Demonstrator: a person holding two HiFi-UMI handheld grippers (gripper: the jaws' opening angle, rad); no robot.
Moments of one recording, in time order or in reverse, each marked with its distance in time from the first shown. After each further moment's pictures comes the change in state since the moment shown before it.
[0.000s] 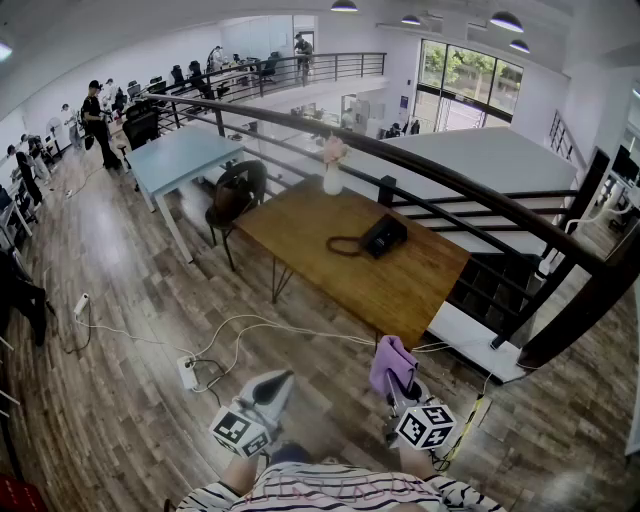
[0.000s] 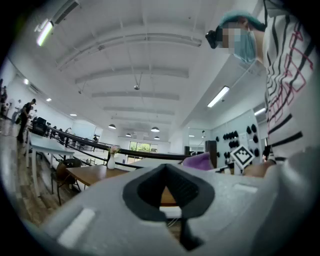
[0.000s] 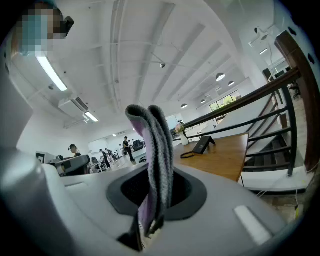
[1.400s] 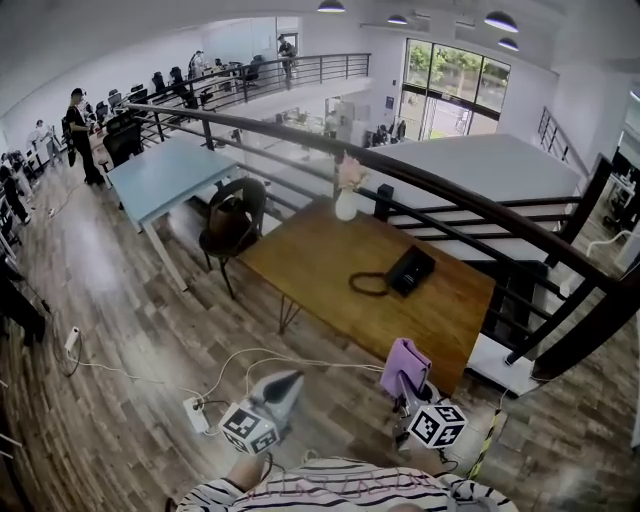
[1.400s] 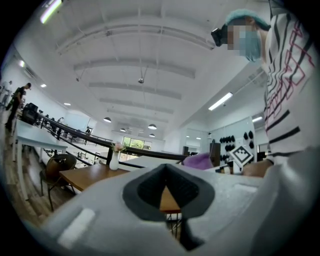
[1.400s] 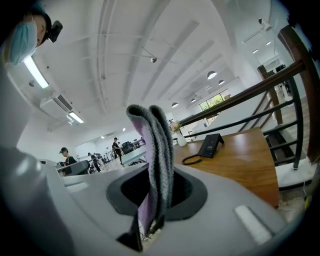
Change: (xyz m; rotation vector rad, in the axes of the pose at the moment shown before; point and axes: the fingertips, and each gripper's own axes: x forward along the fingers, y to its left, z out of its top) left arm 0.079 0.281 0.015 -0.067 0.024 -0.104; right arm 0.262 0.022 0.034 0.060 -0.002 -0.116
